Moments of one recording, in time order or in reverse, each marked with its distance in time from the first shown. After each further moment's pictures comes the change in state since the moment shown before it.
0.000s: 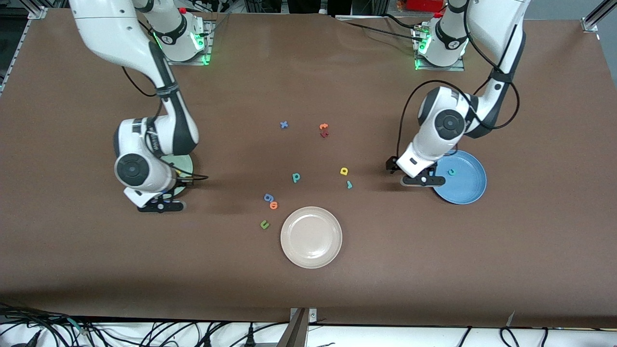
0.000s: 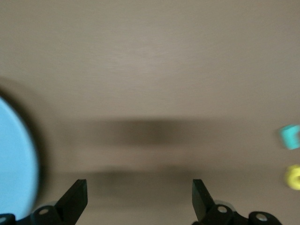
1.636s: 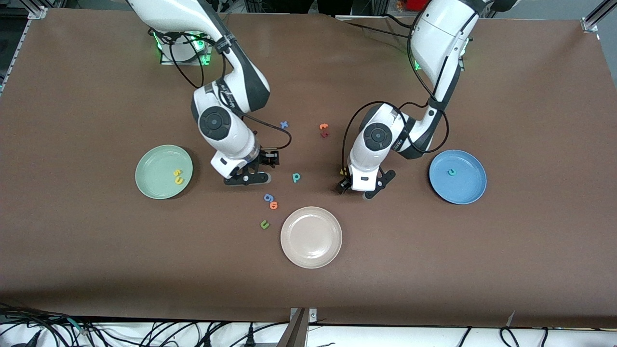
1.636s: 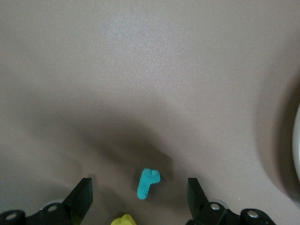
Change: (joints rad) left arm -0.168 0.301 -0.016 0.350 0.000 0.006 -0.867; right arm 0.221 -0.048 0.216 0.056 0.191 0.163 0.342
